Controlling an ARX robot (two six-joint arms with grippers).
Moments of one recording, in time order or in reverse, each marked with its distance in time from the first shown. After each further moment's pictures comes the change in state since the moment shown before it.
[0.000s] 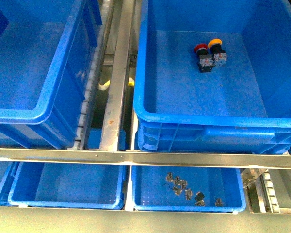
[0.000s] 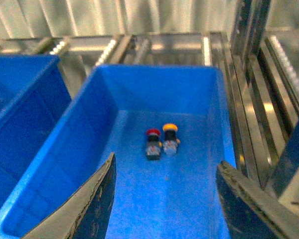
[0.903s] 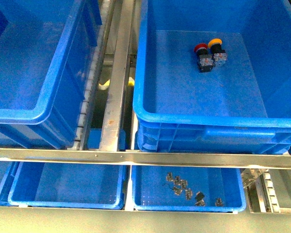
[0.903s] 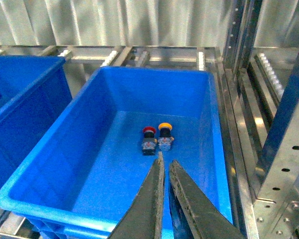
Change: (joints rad) left arm 0.000 0.000 0.000 0.000 0.000 0.000; right arm 0.000 -0.423 -0.185 -0.208 0.008 -0.026
